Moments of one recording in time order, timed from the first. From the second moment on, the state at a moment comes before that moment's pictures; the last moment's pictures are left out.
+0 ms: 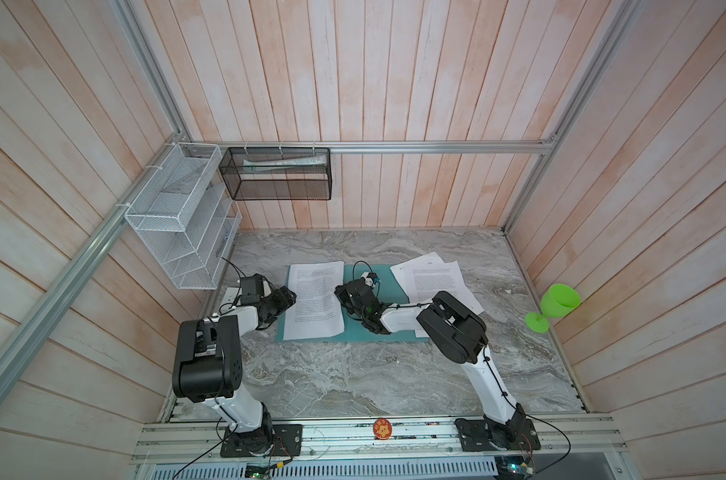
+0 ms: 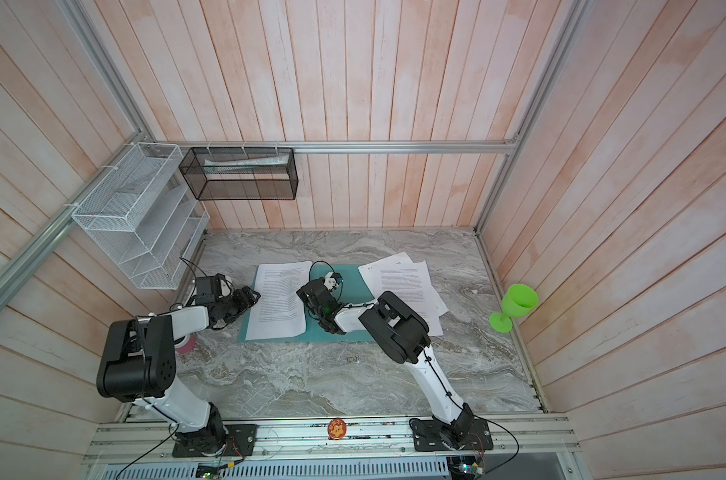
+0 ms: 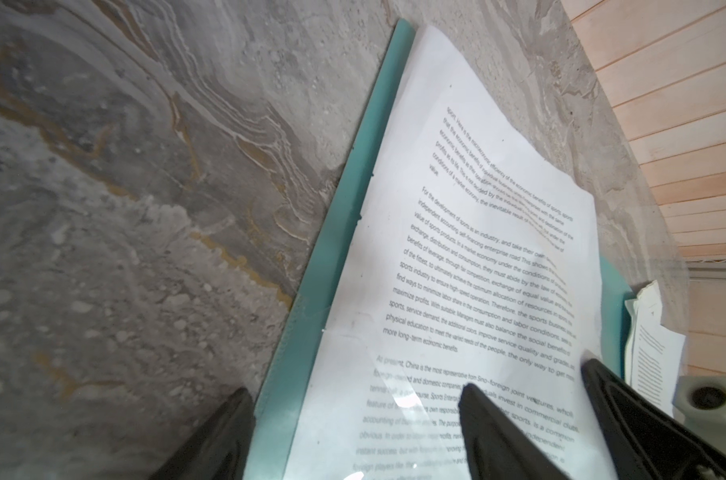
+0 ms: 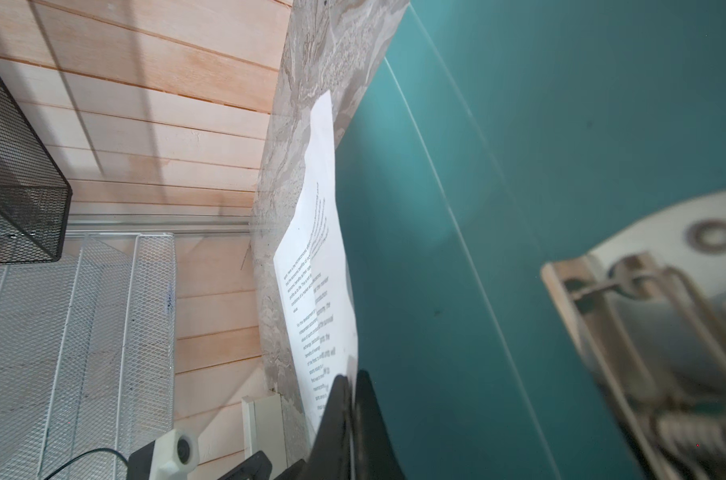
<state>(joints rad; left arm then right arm) 0.12 1.67 0.77 0.02 0.36 -0.51 0.88 2.29 1.37 0.51 0.19 1.45</state>
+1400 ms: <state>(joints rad) 0.12 1.67 0.77 0.03 0.36 -0.52 0.70 2.35 1.44 0.40 -0.57 1.16</state>
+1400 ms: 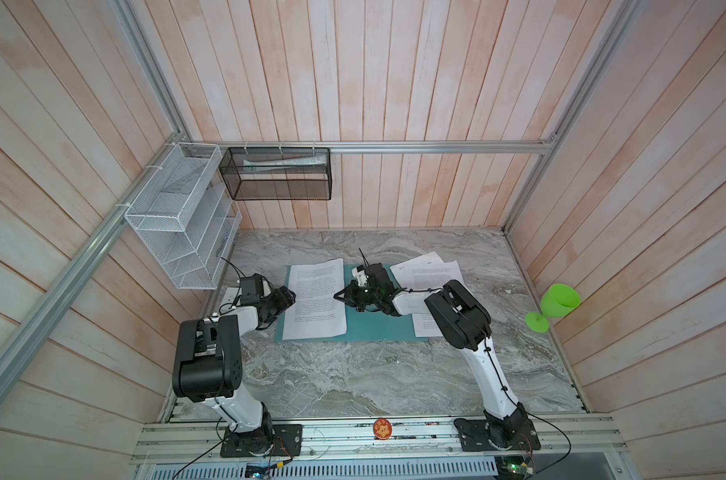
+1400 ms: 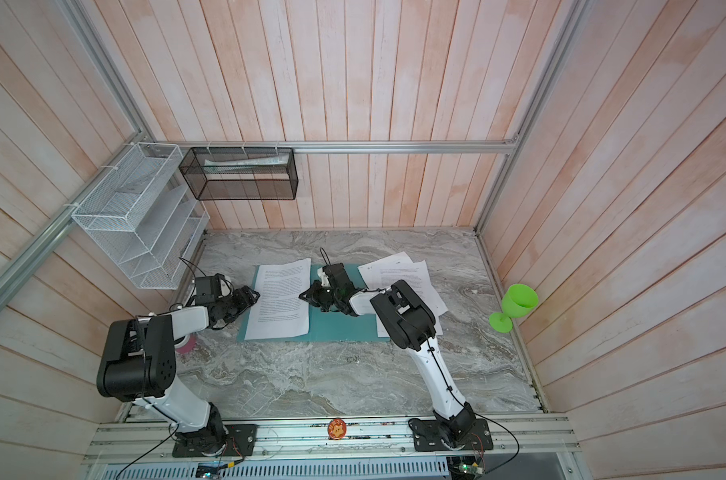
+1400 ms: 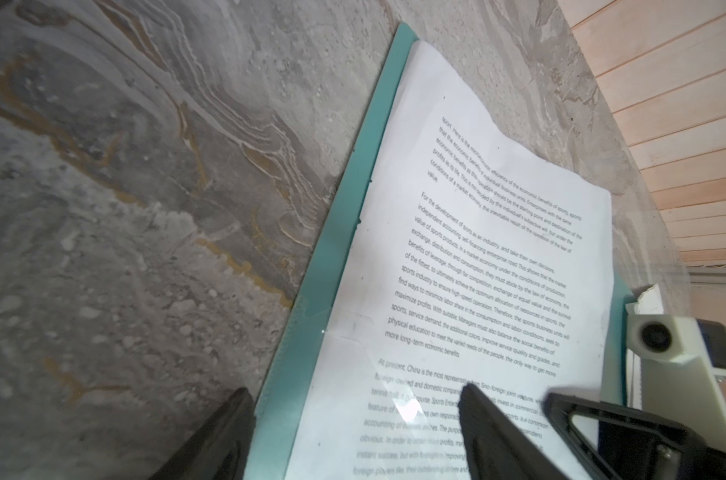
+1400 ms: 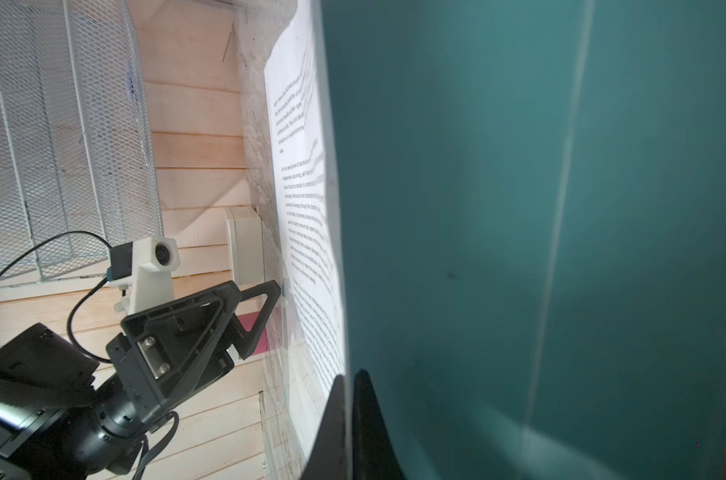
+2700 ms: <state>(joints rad) 0.12 1.67 0.77 0.04 0.36 -0.53 0.77 2.16 1.18 0.32 -0.72 1.13</state>
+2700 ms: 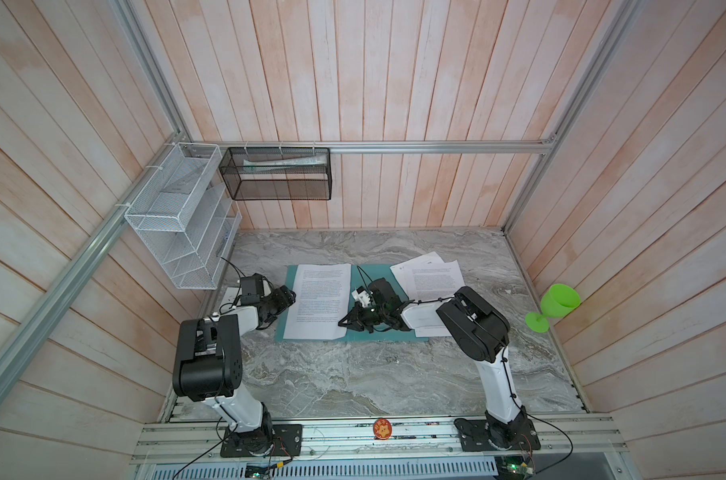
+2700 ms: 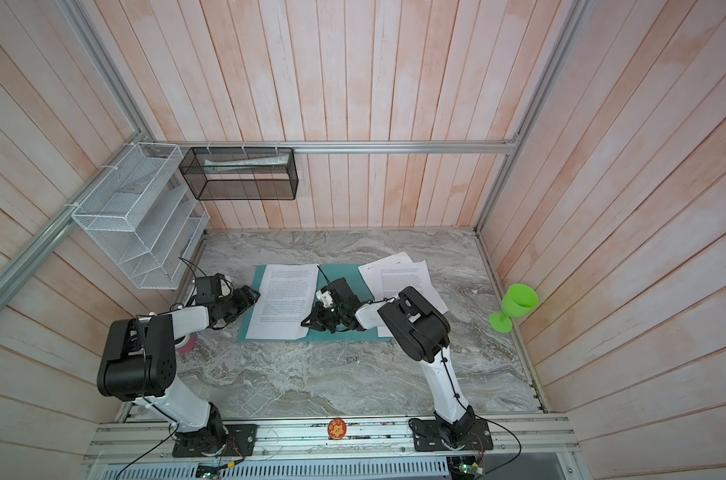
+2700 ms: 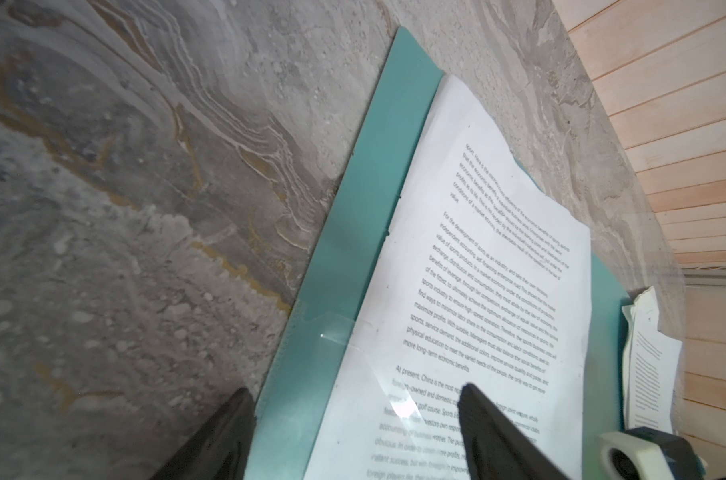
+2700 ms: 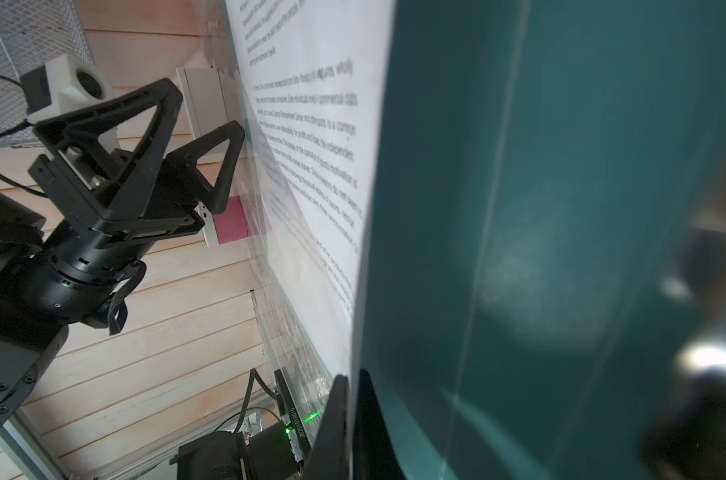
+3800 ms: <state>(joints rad) 0.12 1.67 0.77 0.04 0.36 -0.53 0.73 2.21 1.23 0.43 -0.68 1.20</state>
